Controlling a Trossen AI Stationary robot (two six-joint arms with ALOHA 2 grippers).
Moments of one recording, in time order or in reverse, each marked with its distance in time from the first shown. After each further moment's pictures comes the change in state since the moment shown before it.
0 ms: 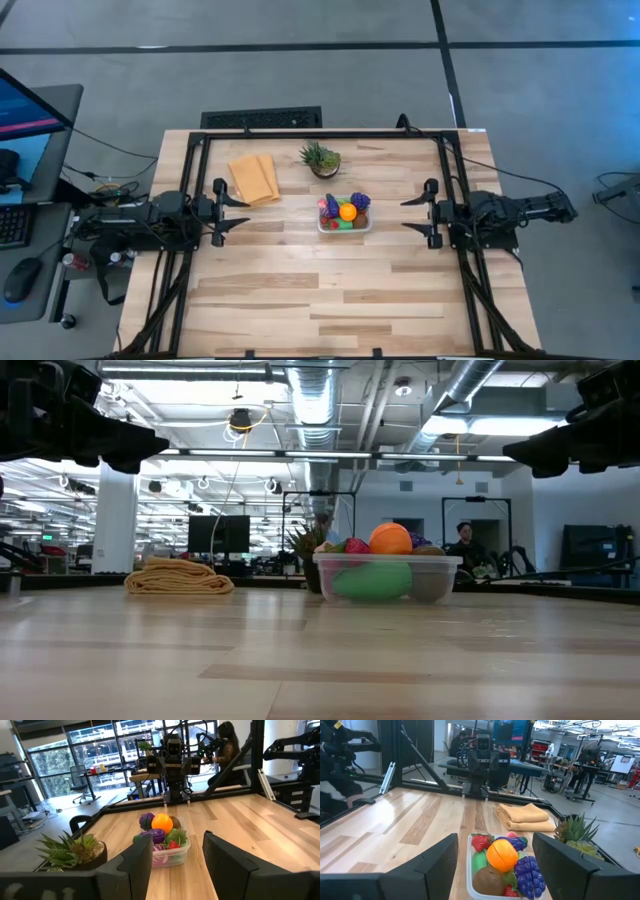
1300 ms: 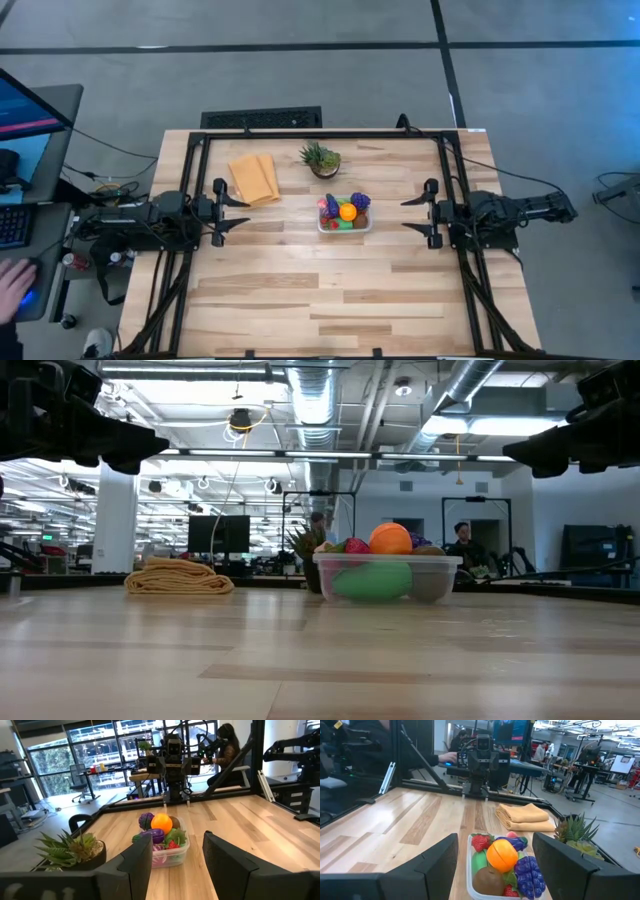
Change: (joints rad) left arm 0.000 0.000 0.000 0.000 0.000 -0.007; right arm 0.000 0.000 0.000 0.000 0.000 0.000
